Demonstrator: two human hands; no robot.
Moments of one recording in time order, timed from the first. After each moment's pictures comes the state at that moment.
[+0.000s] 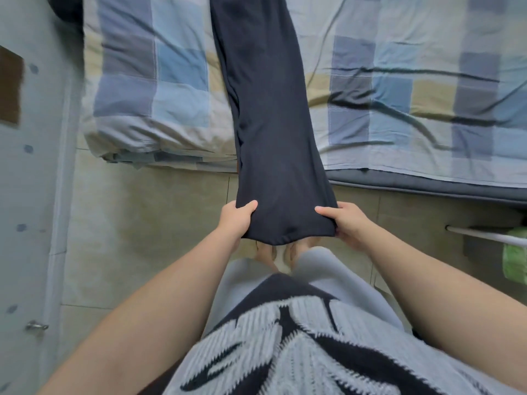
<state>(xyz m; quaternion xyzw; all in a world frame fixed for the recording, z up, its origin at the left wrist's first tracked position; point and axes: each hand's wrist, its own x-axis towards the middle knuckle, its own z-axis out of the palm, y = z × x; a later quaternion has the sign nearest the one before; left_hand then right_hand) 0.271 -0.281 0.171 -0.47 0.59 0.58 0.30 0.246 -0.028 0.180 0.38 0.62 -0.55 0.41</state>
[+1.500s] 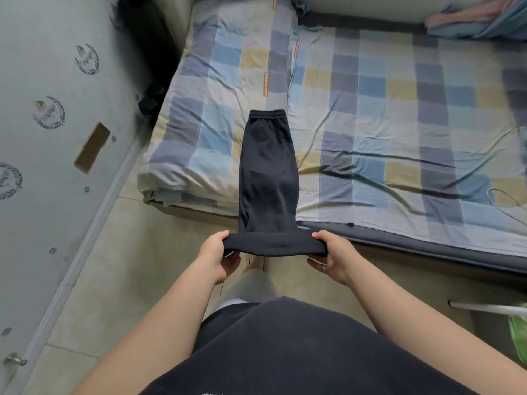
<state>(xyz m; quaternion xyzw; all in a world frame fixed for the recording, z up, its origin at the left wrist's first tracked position) 0.354 -0.278 0.282 -0.57 0.39 0.70 0.16 0.305 -0.019 0.281 0.38 0.56 -0.65 0.33</state>
